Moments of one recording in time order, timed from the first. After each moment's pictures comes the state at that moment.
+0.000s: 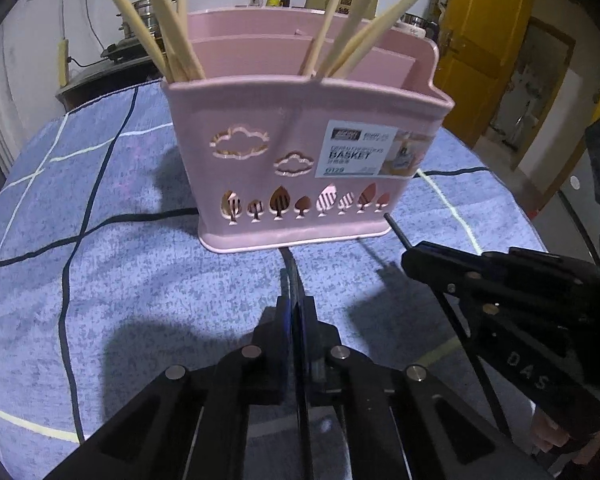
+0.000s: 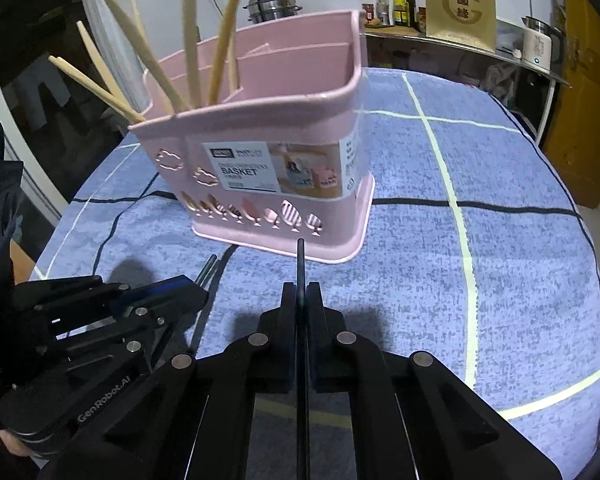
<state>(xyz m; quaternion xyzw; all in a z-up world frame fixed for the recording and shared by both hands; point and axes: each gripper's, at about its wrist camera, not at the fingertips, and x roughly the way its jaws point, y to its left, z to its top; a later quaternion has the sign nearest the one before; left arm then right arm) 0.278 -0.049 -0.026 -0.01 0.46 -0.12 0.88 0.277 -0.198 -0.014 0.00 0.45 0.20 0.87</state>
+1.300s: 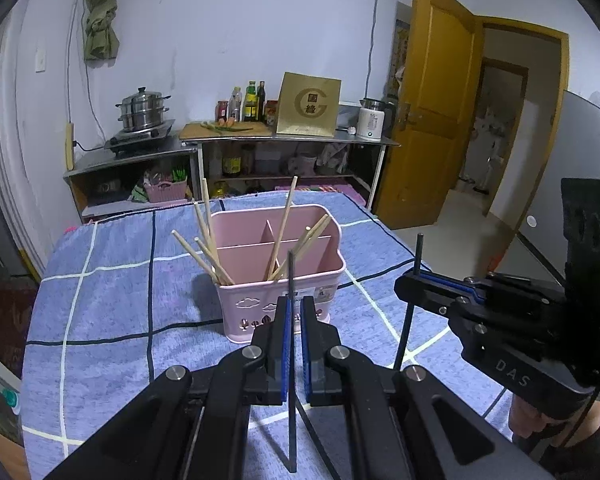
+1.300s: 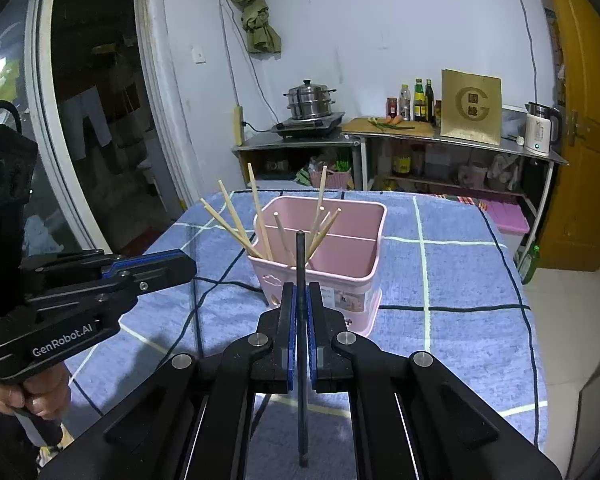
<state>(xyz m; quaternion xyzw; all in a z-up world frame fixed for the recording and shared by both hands) 0.202 -0.038 0.136 0.00 0.32 -0.15 0.93 0.210 -0.208 0.111 0.01 0.30 0.24 0.92</state>
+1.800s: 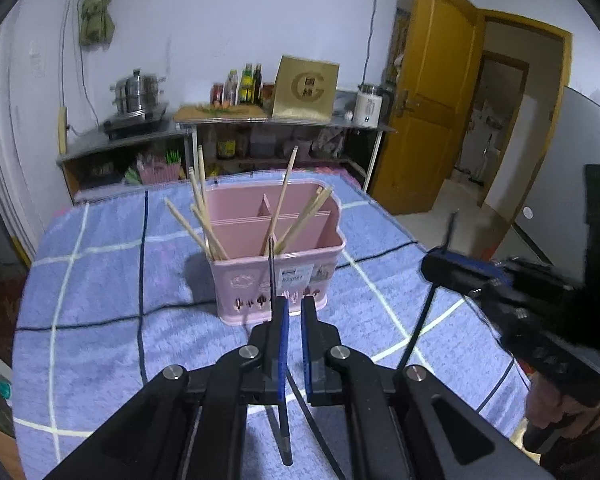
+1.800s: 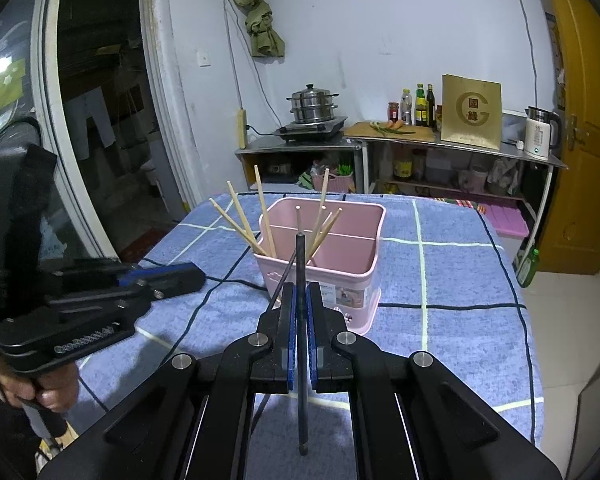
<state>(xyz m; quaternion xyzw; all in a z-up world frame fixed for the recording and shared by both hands) 0.212 -0.033 0.111 -0.01 0.36 -0.16 0.92 0.200 -0.213 0.112 0.01 0.30 0.24 0.92</state>
